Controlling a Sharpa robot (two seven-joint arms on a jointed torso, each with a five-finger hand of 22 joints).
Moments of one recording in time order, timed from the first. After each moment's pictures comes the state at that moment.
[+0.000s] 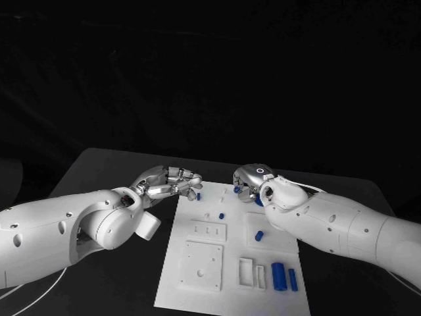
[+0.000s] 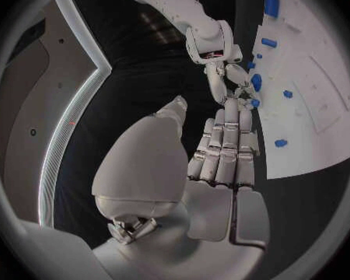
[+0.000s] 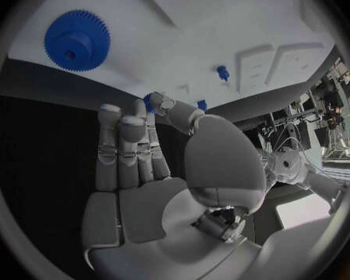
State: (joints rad) left arm 1.38 -0.88 -0.18 1.56 -0.16 -0.19 0.27; left_hand 1.42 -0.15 0.21 0.29 0.05 0.68 0.19 0.30 0.51 0.97 0.18 0.18 0.17 0.93 0.09 0.54 0.55 0.04 0.67 0.00 0.60 1.13; right arm 1.28 -0.36 -0.15 0.91 -1.67 -0.43 -0.18; right_hand 1.18 -0.16 0.85 -0.23 0.05 0.99 0.11 0.41 0.46 1.28 0.06 0.14 0.16 1.33 -0.05 1.05 0.87 0.21 1.24 -0.02 0.76 1.31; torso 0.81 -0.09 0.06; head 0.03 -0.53
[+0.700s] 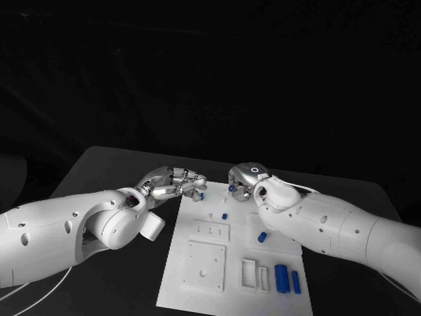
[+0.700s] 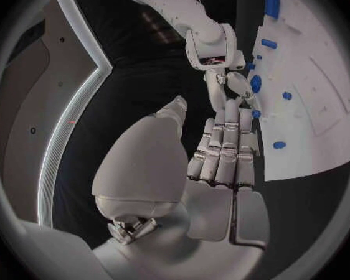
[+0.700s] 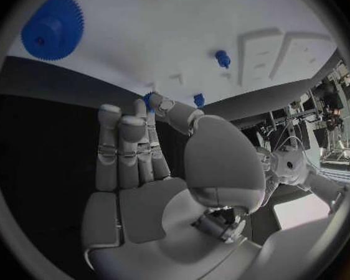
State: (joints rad) left arm 1.38 -0.87 -0.18 1.56 -0.16 -0.19 0.27; left_hand 1.42 -0.15 0.21 0.29 0.05 0.68 0.19 0.30 0.51 0.97 0.18 0.18 0.17 0.93 0.09 0.54 0.55 0.04 0.67 0.00 0.60 1.13; right arm 1.27 -0.30 -0.14 0.88 -1.69 -0.45 -0.19; right_hand 1.18 -0.16 0.85 -0.23 0.05 0.99 0.11 0.41 0.49 1.28 0.05 0.14 0.16 1.33 -0.05 1.05 0.87 0.21 1.24 -0.02 0.77 1.31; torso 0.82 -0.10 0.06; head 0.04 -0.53
